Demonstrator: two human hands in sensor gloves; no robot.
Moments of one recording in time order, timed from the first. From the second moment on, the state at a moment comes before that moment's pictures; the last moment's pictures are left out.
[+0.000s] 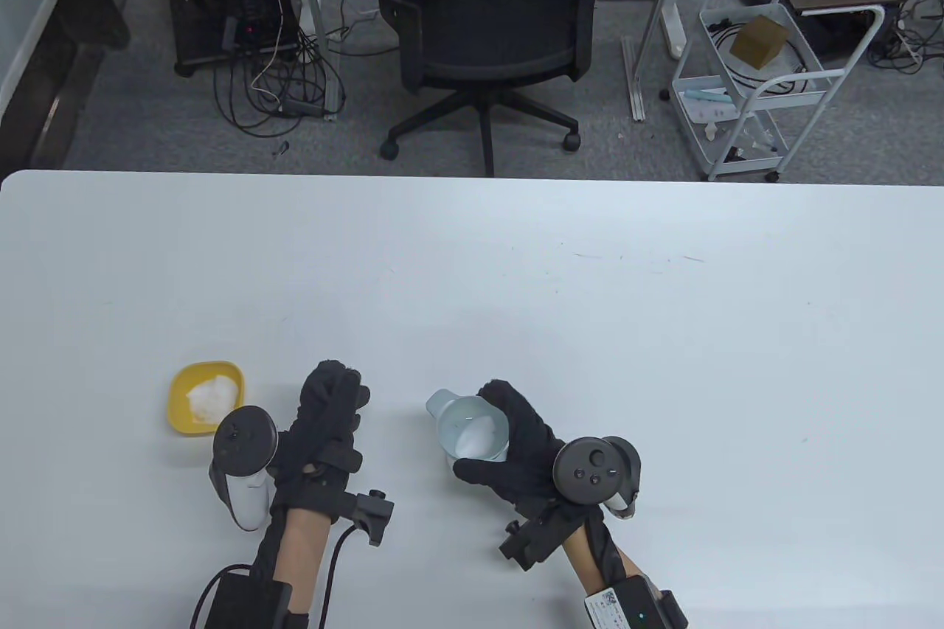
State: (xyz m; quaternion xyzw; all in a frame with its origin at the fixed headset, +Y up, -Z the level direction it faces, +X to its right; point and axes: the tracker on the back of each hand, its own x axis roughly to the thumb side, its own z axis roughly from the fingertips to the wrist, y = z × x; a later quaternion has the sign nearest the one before) left_hand -0.210 -0.747 -0.187 -0.01 0.05 0.64 0.77; right_hand 0.094 -0.751 -0.193 0.26 -0.03 0.85 0.46
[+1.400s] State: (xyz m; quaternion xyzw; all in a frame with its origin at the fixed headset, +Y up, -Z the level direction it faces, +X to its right) left_hand -0.209 -0.745 -0.187 -0.02 0.05 0.64 0.77; right_hand 0.095 -0.754 -0.194 0.26 -0.03 0.85 0.46
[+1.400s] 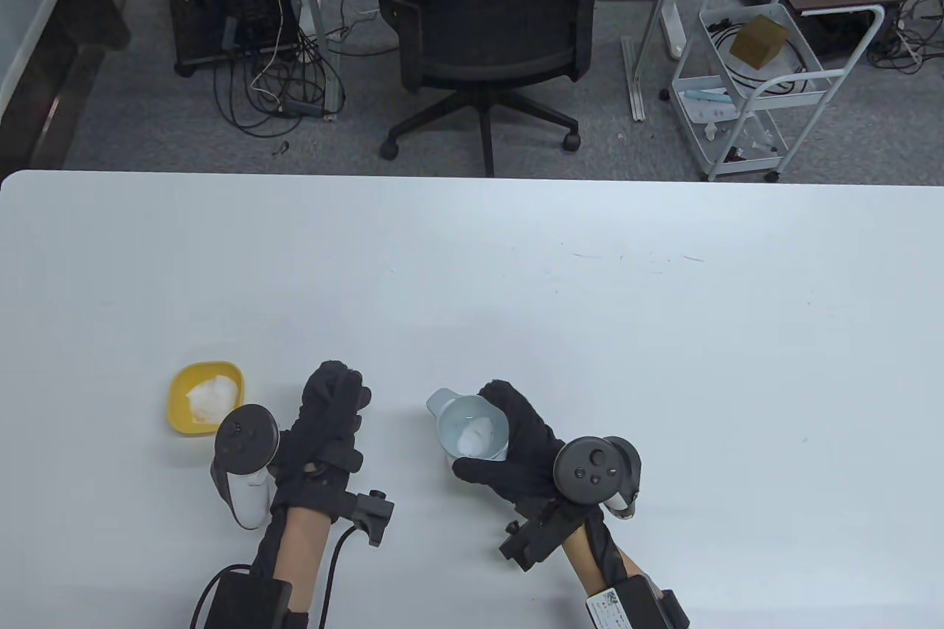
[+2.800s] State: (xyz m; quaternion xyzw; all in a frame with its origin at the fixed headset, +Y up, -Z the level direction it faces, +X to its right) left_hand -0.208 -0.744 -0.186 -0.02 0.05 0.64 0.77; right_hand 0.097 -0.753 -0.194 0.26 -0.03 0.85 0.45
